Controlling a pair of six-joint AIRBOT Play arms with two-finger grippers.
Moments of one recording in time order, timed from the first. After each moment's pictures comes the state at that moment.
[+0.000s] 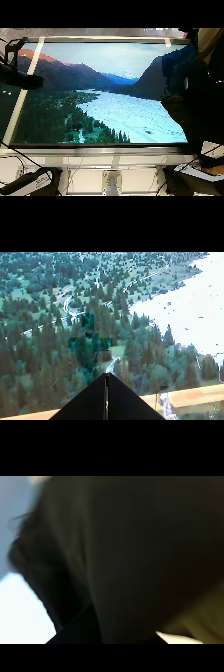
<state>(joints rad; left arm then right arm) 0.11 -1.19 1.47 1.40 -1.39 -1.32 -1.08 -1.25 1.77 -1.20 1.82 1.58</state>
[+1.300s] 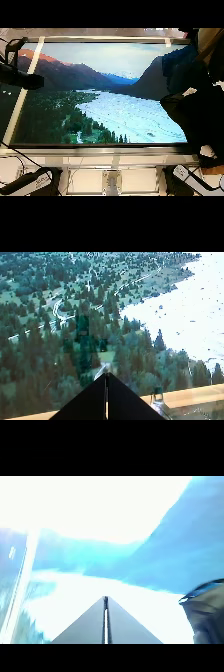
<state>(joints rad) 0.11 -1.19 1.47 1.38 -1.39 -1.32 -0.69 -1.09 1.97 -0.69 1.72 1.40</state>
